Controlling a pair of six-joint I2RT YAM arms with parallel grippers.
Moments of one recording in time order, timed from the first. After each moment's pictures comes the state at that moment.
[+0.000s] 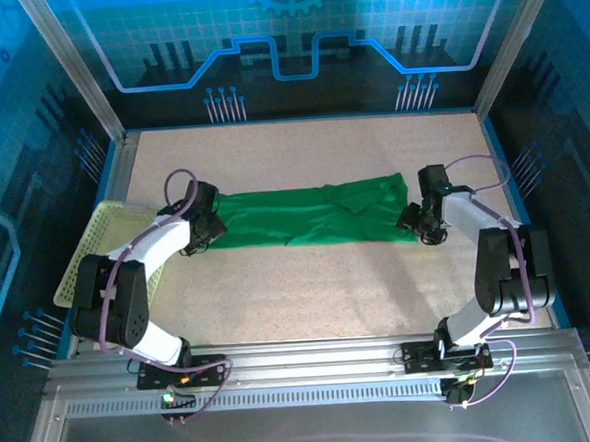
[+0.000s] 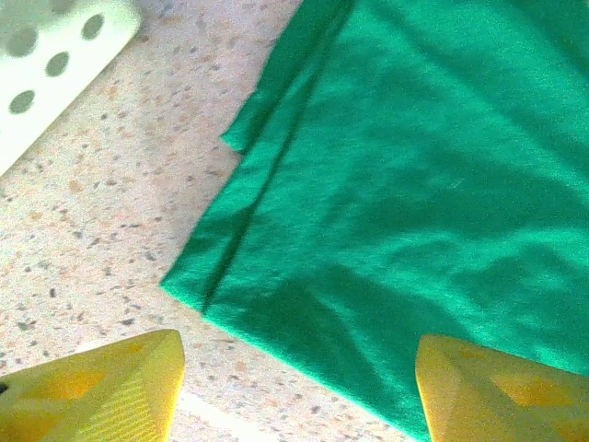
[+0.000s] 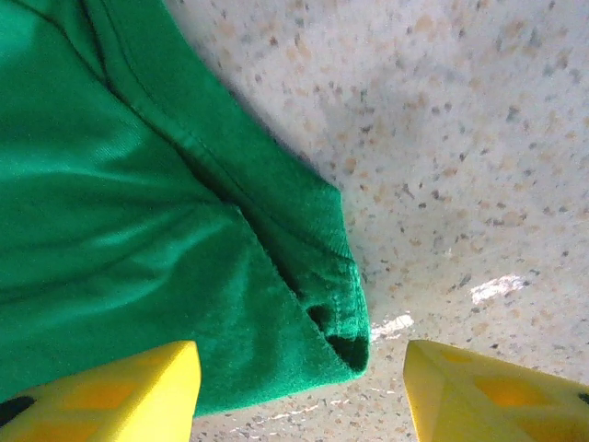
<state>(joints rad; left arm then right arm) -0.16 1.54 0.90 -0.56 -0.22 -0.79 0.01 1.57 0.91 -0.65 -0.04 0.57</state>
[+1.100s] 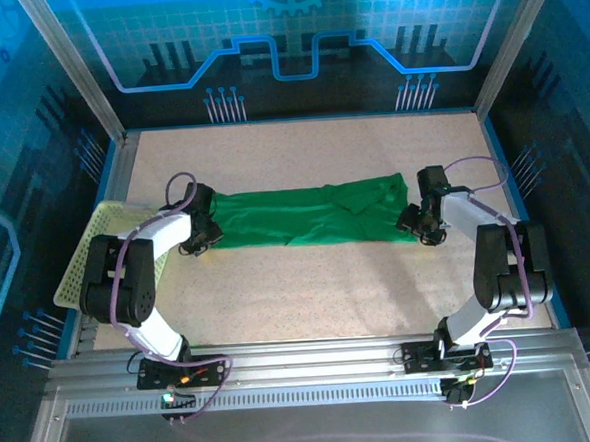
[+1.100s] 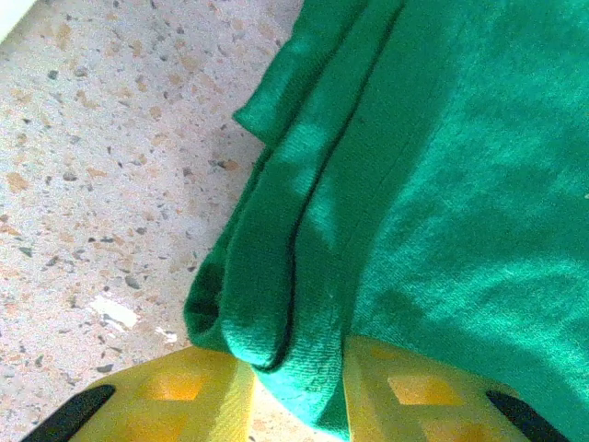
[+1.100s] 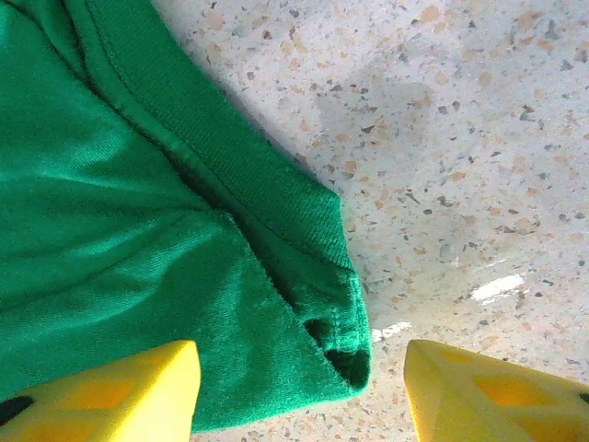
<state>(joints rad) -0.11 1.66 0.91 -0.54 -0.14 -0.76 0.01 1.59 0.91 -0.64 -0.04 0.57</state>
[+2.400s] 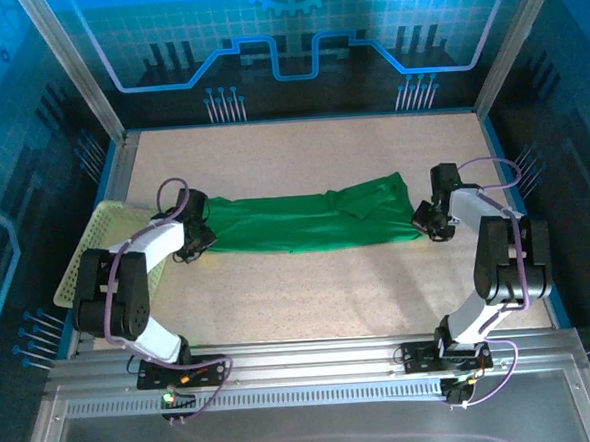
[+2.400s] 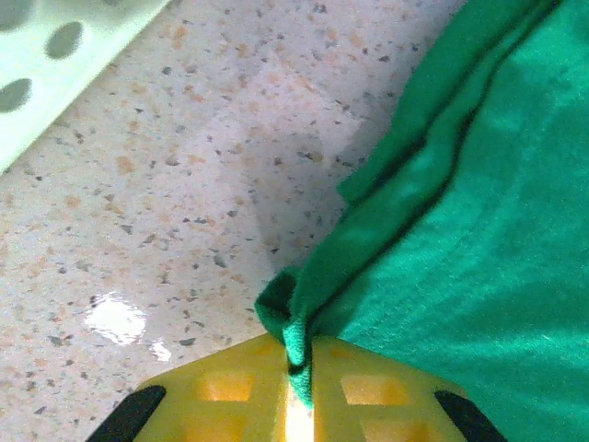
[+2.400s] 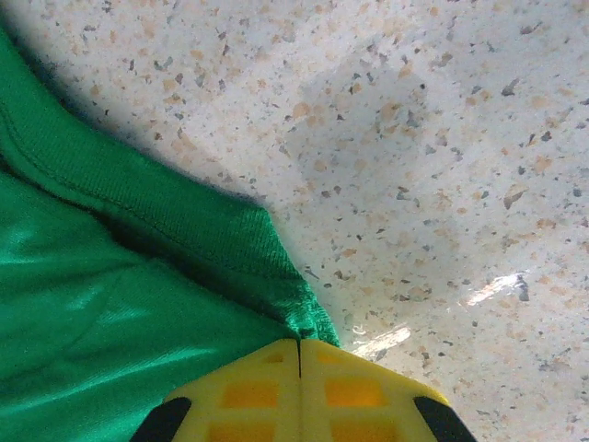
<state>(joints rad) -0.07 1.57 0.83 -0.52 -0.16 -0.76 -0.09 1.63 0.94 -0.63 -0.03 0.56</state>
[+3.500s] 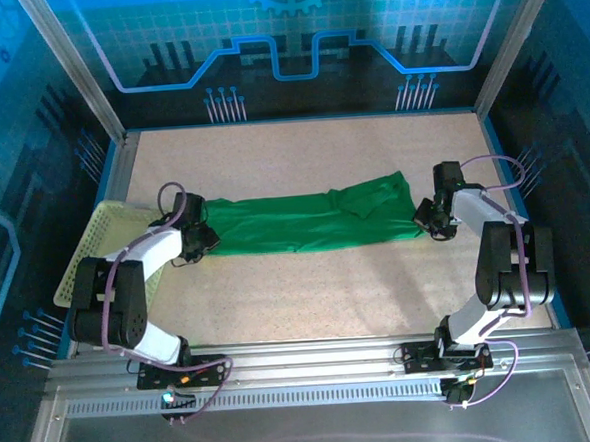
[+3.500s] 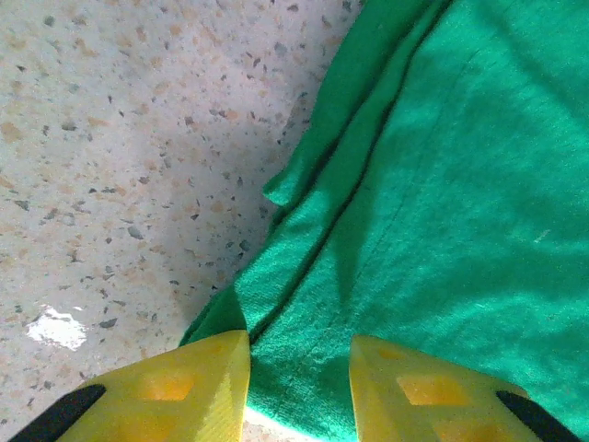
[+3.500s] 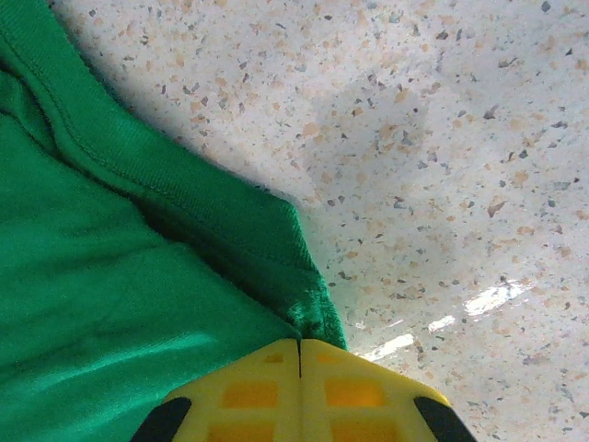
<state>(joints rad) -0.07 1.53 0.77 -0.43 -0.02 -0.73 -0.09 1.60 0.94 -0.63 -0.03 0.55</state>
